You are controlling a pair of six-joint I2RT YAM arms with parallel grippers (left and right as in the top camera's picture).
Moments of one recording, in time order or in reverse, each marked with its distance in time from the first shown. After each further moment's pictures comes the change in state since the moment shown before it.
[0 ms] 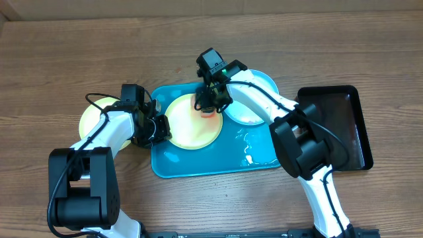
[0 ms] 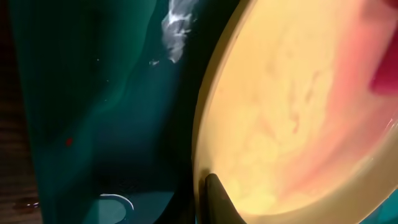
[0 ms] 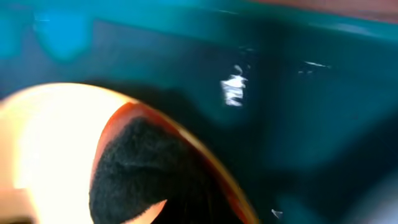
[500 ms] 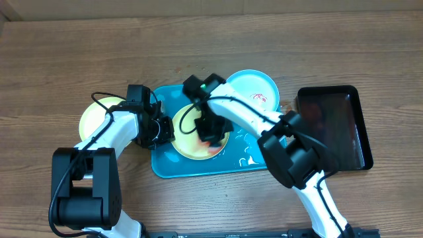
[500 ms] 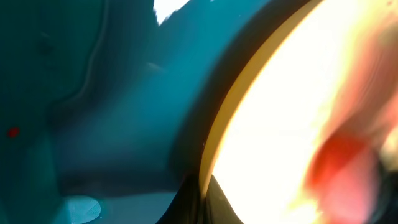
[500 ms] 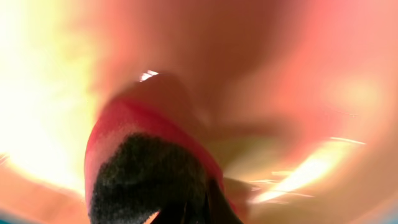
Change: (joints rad) left arm -0.031 -0.002 0.000 -0.011 -0.008 0.004; right arm 0.126 -0.006 0.005 -0.451 0.091 0.104
